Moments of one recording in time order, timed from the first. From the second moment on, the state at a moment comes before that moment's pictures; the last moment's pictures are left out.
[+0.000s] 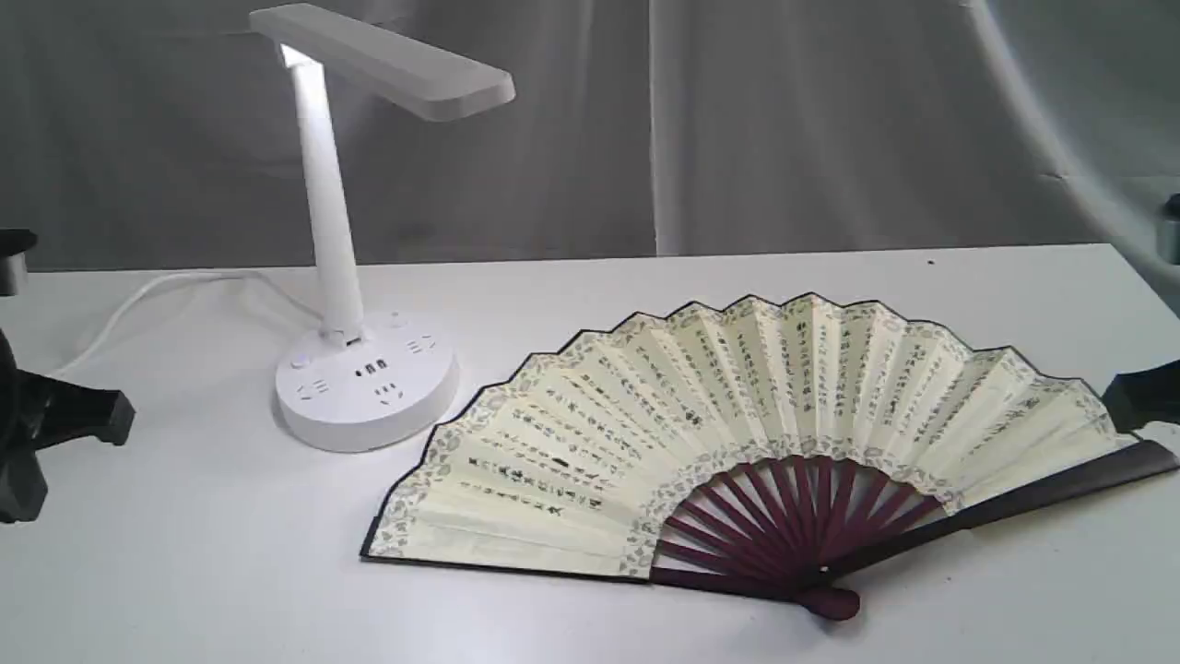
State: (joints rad) left arm -0.04 1.56 -1.06 0.05 0.94 -0.13; right arm -0.06 1.48 -1.05 -0.07 0.99 0.00
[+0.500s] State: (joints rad) left arm -0.04 1.25 -1.06 0.04 0.94 -0.13; right arm -0.06 1.24 -1.05 -0.07 0.99 0.00
